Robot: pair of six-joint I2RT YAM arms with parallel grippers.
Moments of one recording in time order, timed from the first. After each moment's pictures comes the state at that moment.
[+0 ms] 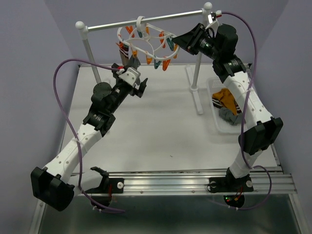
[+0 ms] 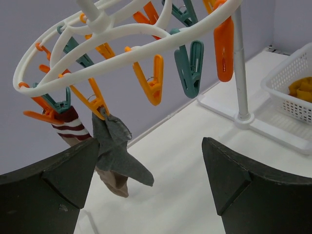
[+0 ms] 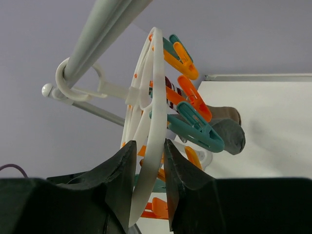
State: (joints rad) left arm -0.47 1.09 0.99 0.25 0.11 0.32; right arm 0.34 1.76 1.98 -0.15 -0.46 0.87
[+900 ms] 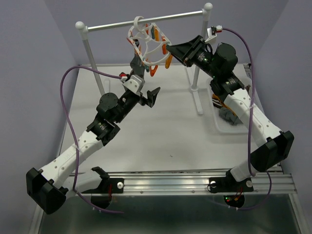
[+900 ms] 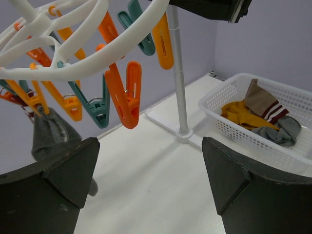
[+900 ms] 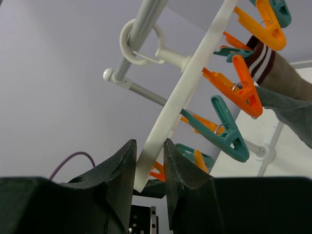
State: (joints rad) left arm -0.66 1.03 0.93 0.30 0.05 0.12; right arm 0.45 1.53 1.61 0.15 -0.38 1.11
